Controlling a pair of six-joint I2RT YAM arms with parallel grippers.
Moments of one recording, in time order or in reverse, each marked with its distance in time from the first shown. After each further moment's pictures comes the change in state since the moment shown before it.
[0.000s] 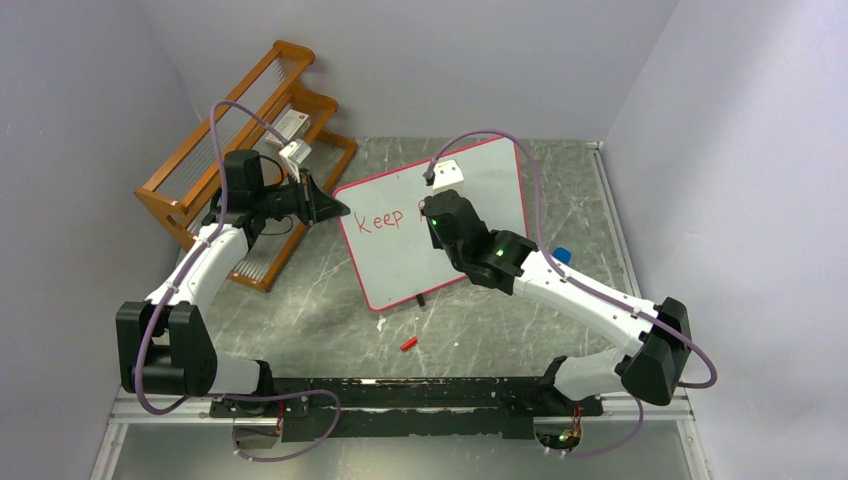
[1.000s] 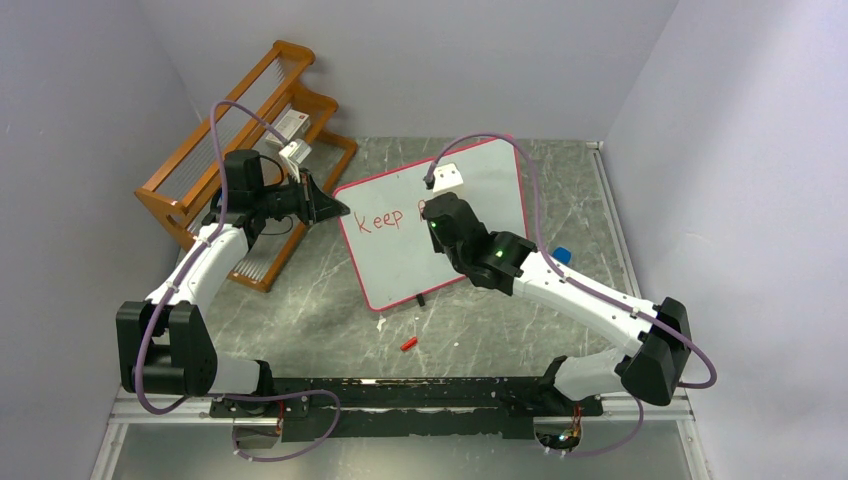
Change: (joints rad) left arm 0.000 0.002 0.000 -0.001 -0.002 0.000; right arm -0.003 0.001 -0.013 -0.031 -0.014 0.020
